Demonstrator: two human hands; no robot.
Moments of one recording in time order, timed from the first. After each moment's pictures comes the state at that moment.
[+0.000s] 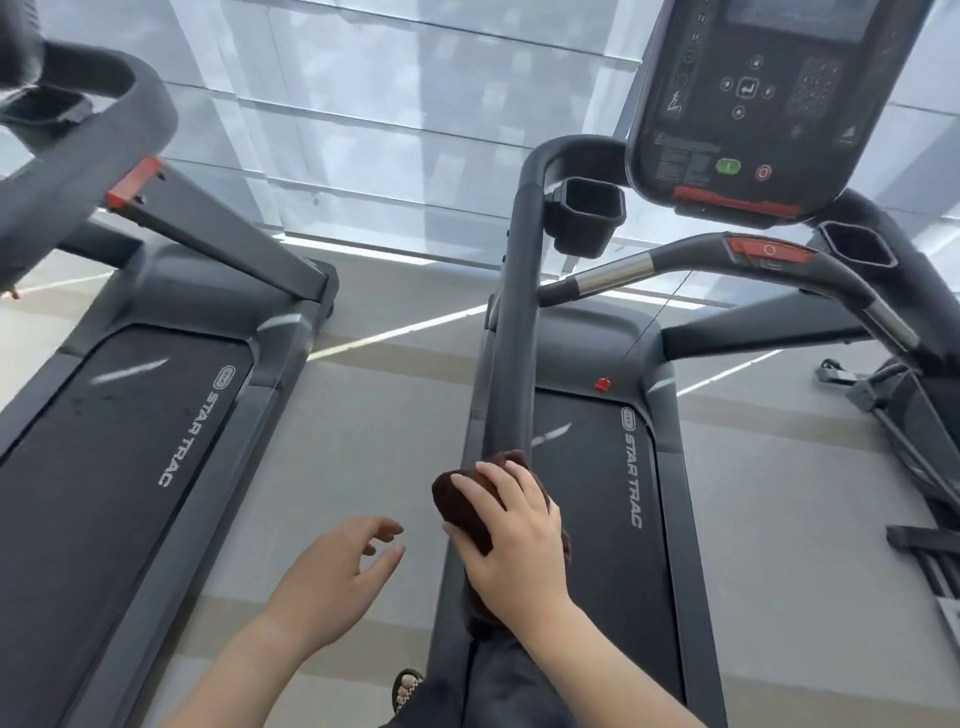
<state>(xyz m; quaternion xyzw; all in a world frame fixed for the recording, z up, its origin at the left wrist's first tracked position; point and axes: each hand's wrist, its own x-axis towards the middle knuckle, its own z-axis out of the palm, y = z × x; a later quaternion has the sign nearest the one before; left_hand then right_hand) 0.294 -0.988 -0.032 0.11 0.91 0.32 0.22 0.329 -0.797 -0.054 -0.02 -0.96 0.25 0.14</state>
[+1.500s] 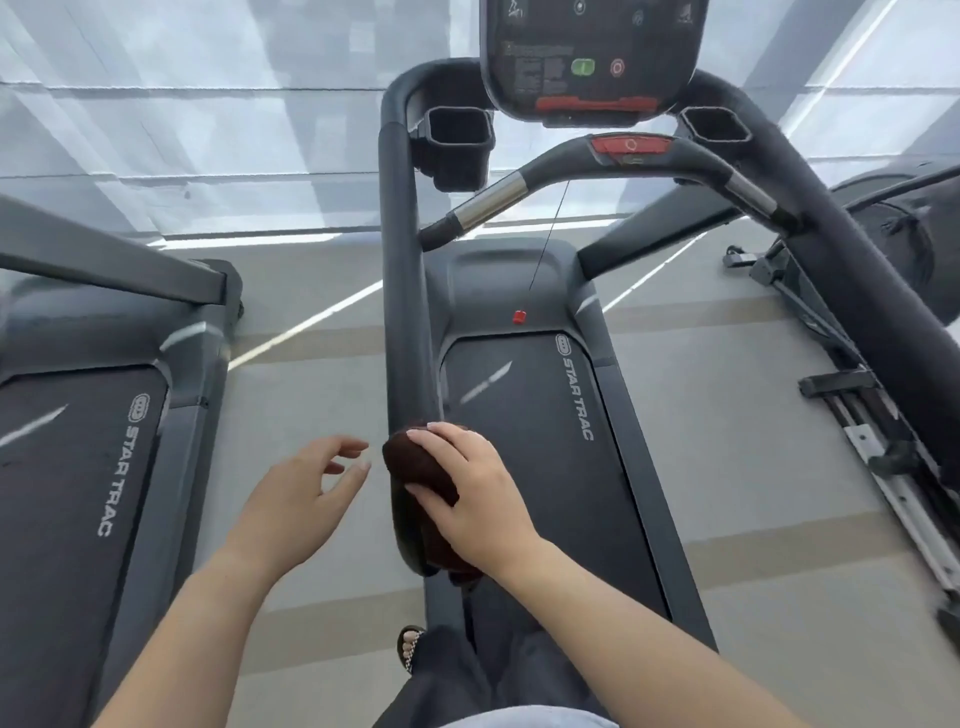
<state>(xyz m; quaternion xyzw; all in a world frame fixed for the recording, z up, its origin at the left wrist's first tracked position) 0.279 -0.934 0.003 0.17 0.91 0.32 0.20 0.364 -0.766 -0.044 -0.07 -0.91 0.40 0.10</state>
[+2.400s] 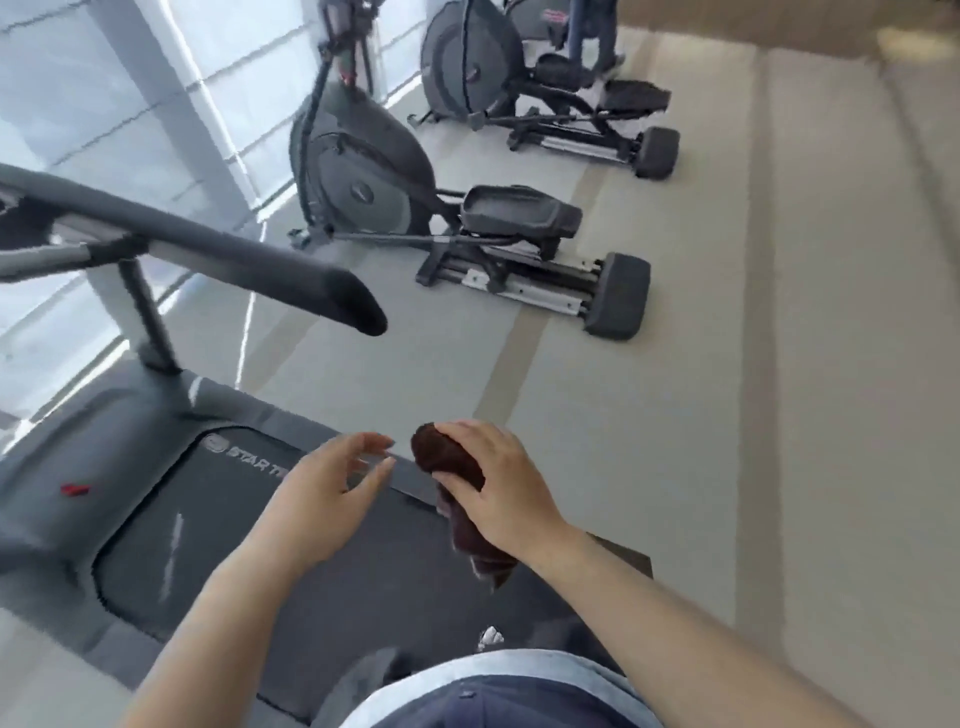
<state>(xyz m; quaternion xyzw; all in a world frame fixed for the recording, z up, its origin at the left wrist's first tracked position) 0.611 -0.523 0.015 0.64 0.68 0.21 0.30 0.803 -0.500 -0.037 -0.52 -0.75 0.30 0.28</state>
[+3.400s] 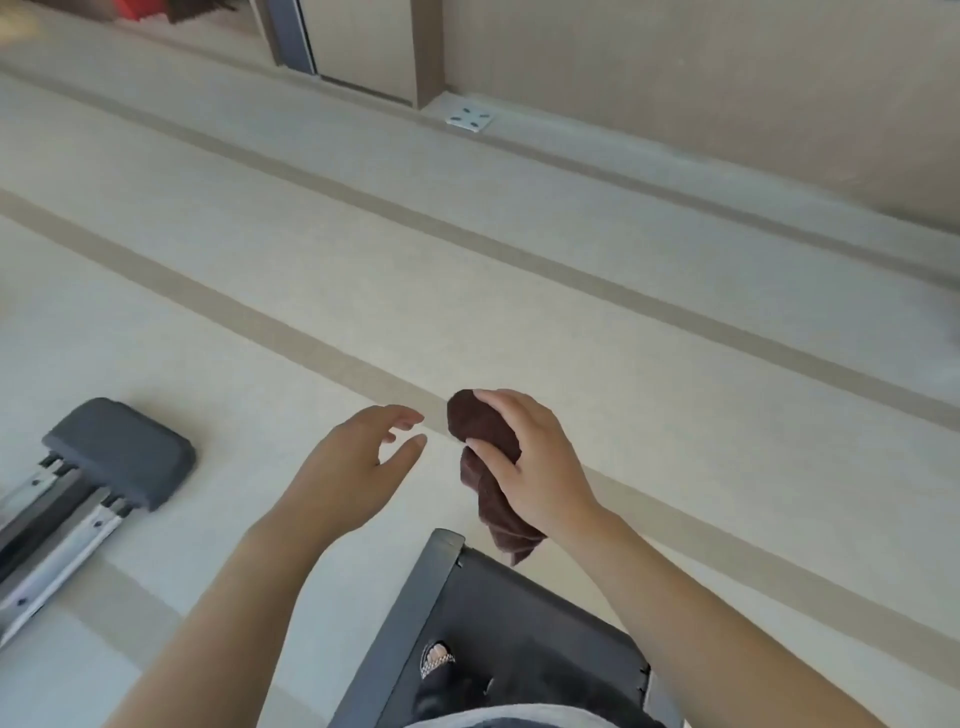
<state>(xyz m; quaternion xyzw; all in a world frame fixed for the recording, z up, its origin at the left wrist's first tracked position) 1.080 -0.385 0.031 0.93 0.02 -0.05 0.36 1.112 -0.580 -0.003 -0.90 -0.17 0.01 0.40</state>
